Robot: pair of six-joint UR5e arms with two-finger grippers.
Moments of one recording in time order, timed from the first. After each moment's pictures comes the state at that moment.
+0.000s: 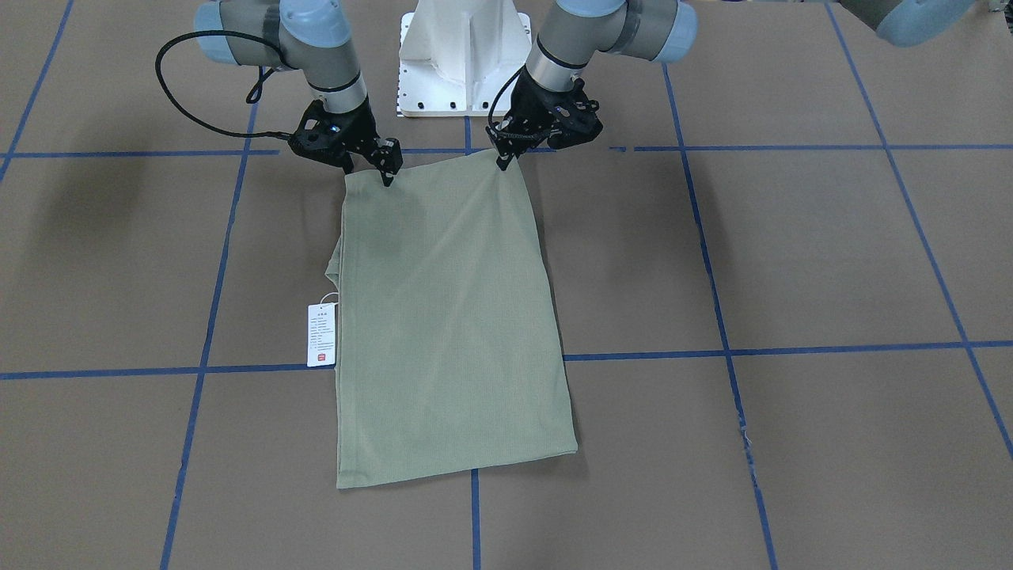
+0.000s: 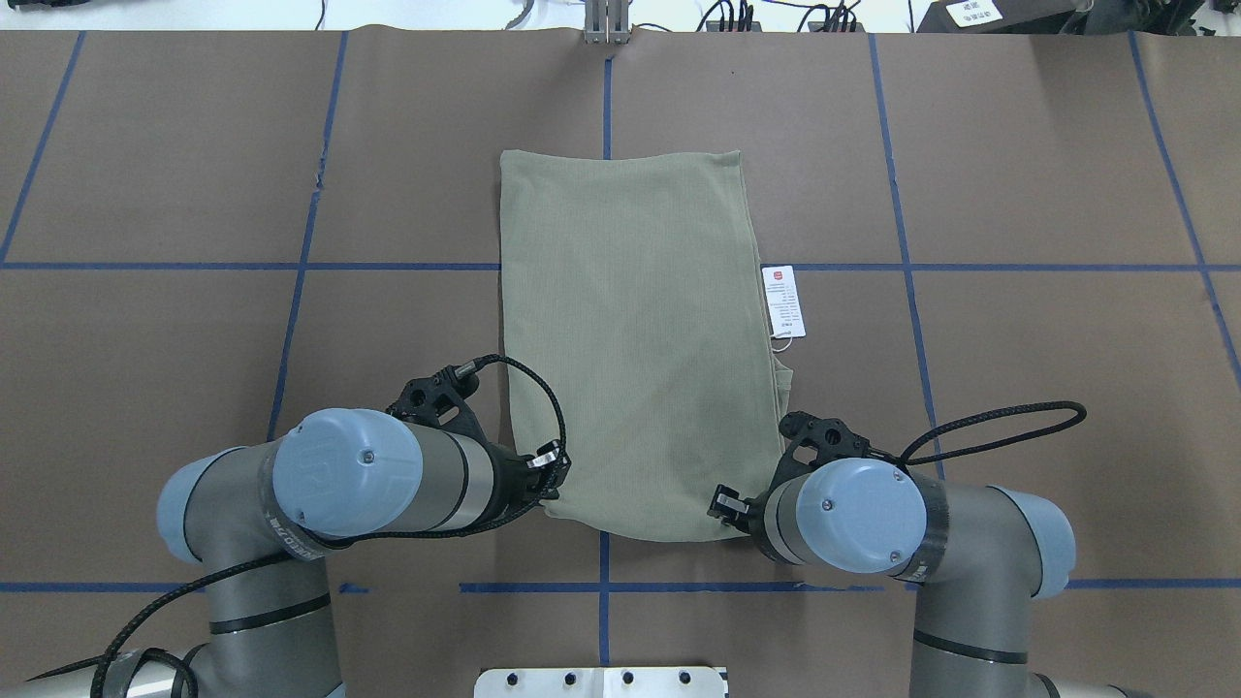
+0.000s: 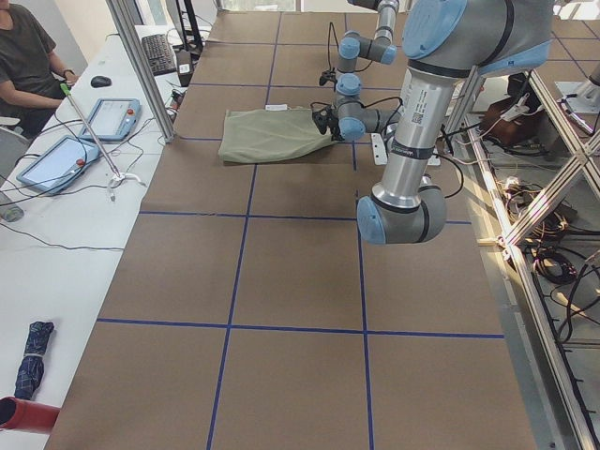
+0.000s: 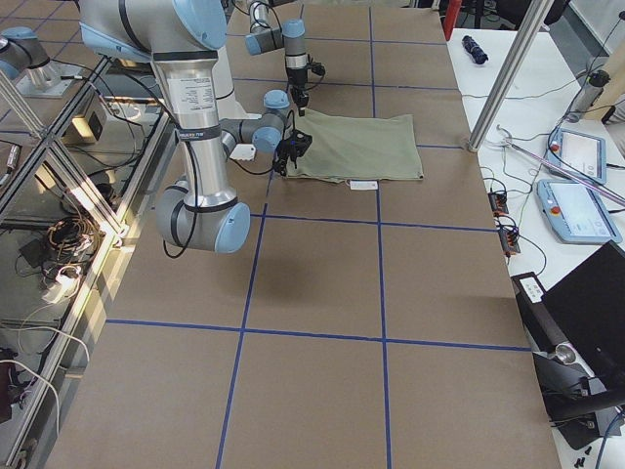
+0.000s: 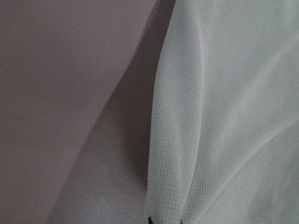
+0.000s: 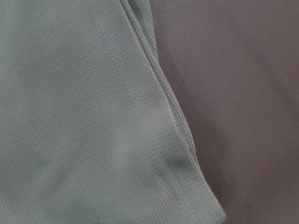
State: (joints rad) left arm -0.30 -2.03 -1.89 -1.90 -1.73 -1.93; right arm 0.25 -1.28 1.93 -1.40 1.68 1.82
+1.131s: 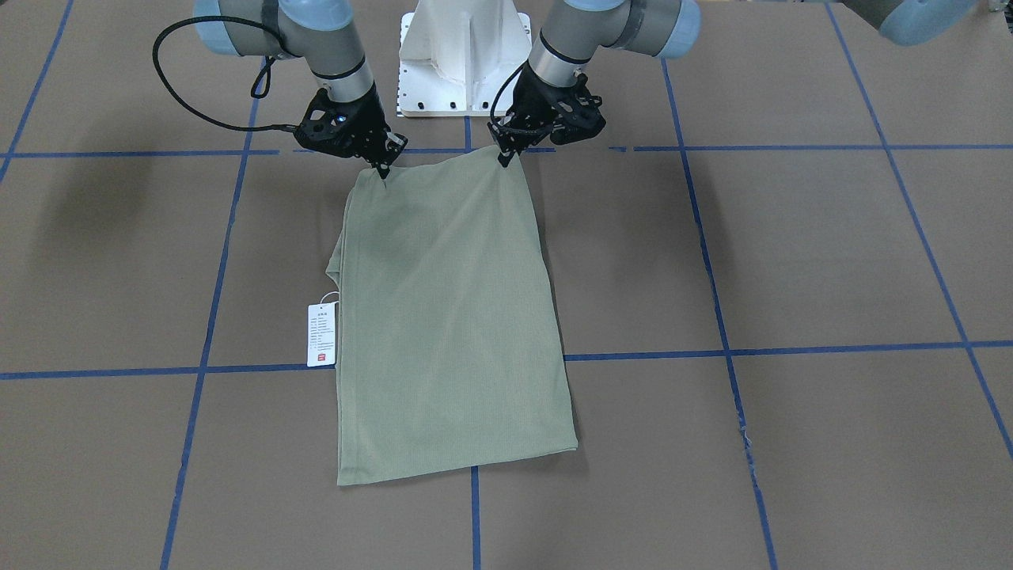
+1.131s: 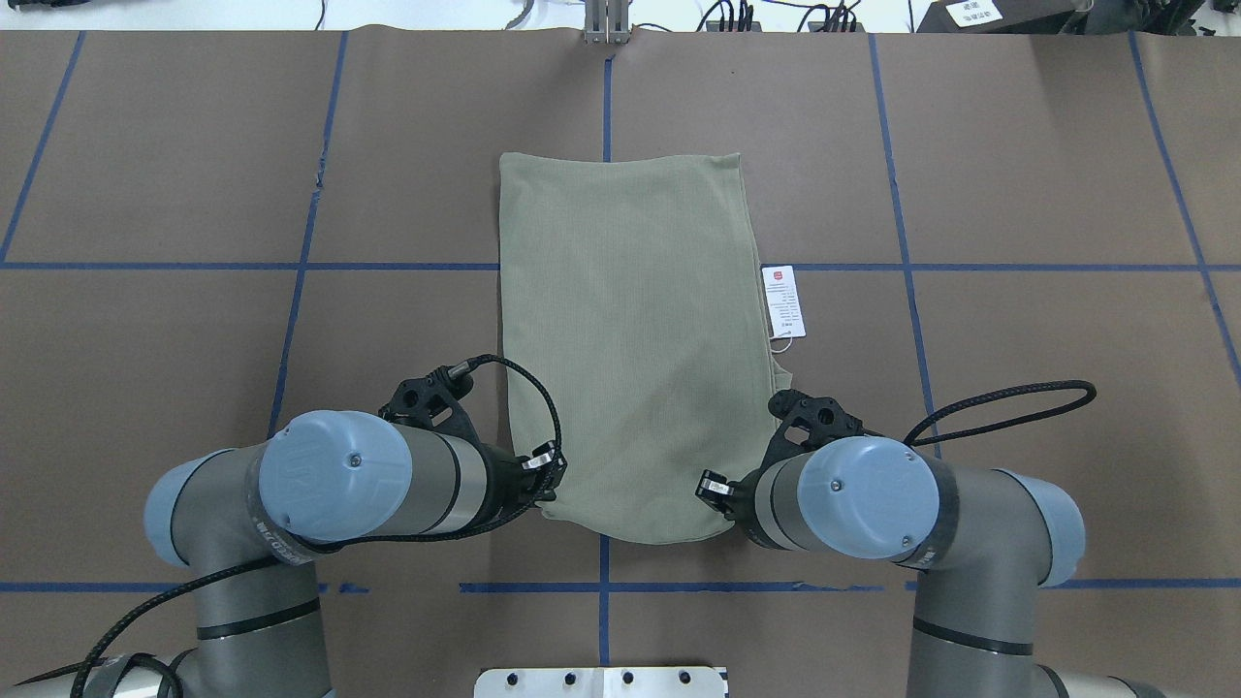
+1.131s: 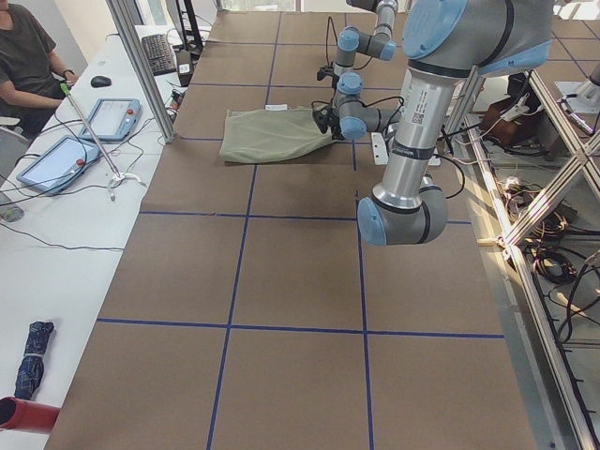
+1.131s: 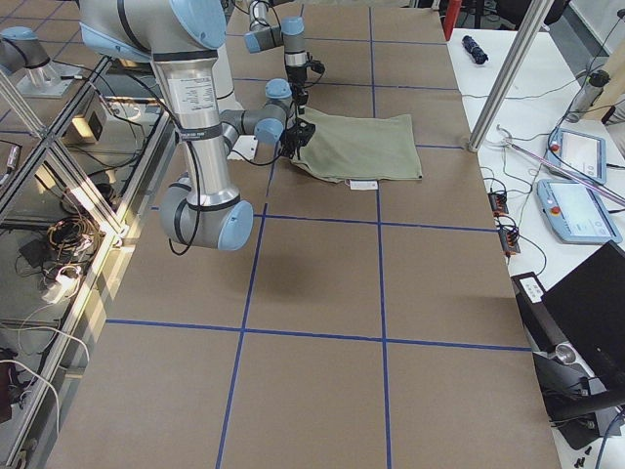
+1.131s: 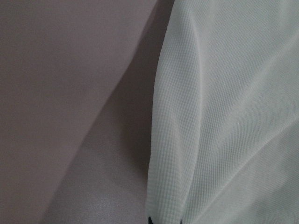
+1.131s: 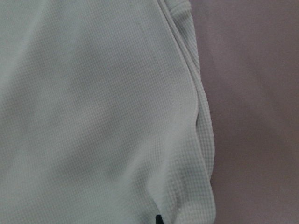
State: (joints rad) left arm -0.30 -2.02 -1.93 -1.89 -1.72 -1.93; right arm 0.27 -1.26 2.00 -1.40 1.69 1.81
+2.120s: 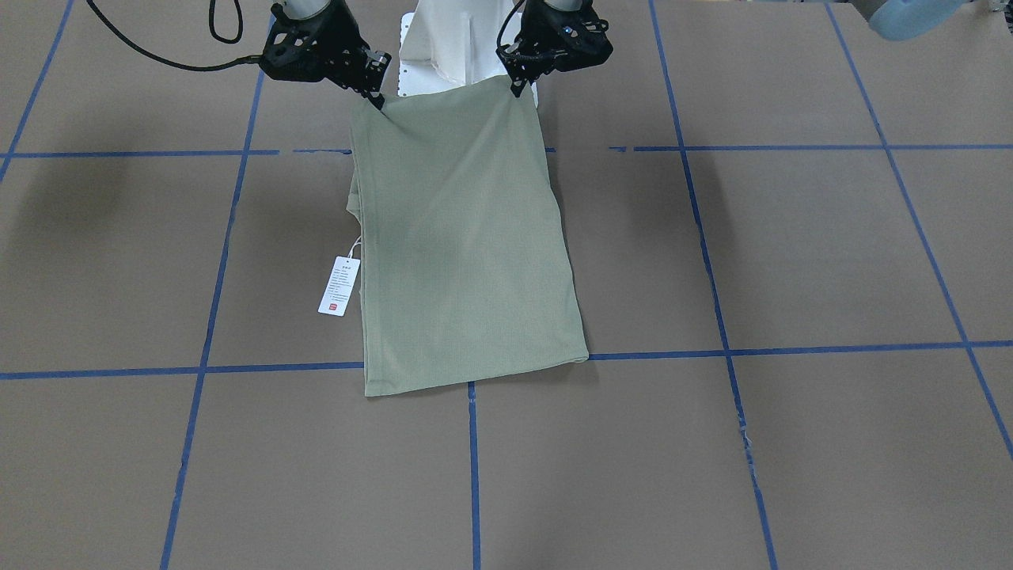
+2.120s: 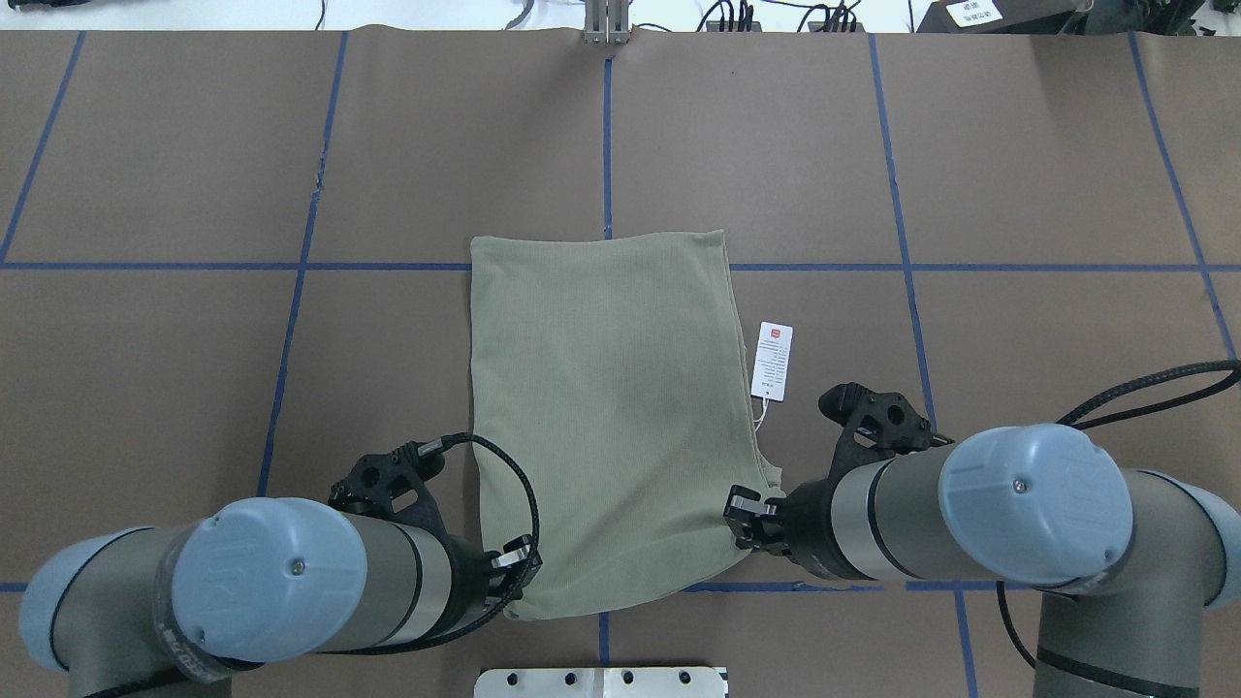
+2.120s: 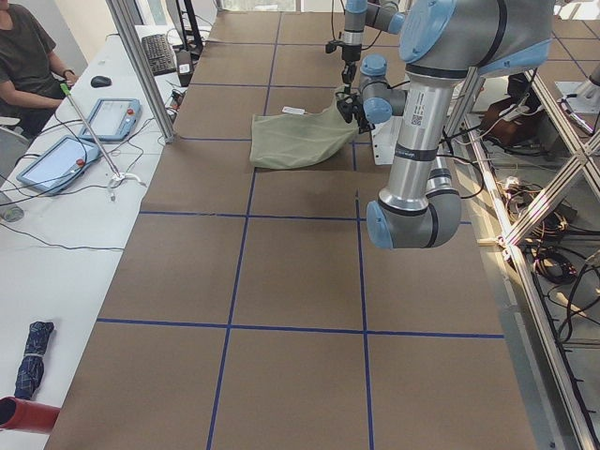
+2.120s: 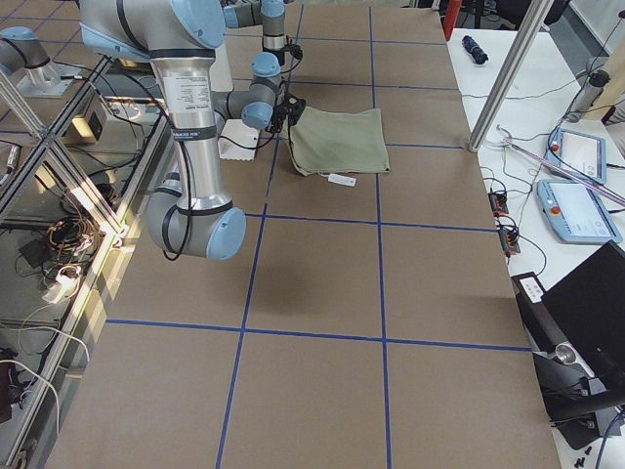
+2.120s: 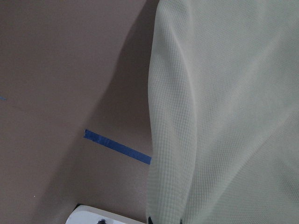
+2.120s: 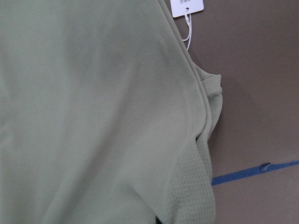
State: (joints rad) left arm -0.20 -1.98 -2.17 -1.60 -1.72 -1.94; right arm 0.30 -1.34 2.24 -1.40 1.79 1.81
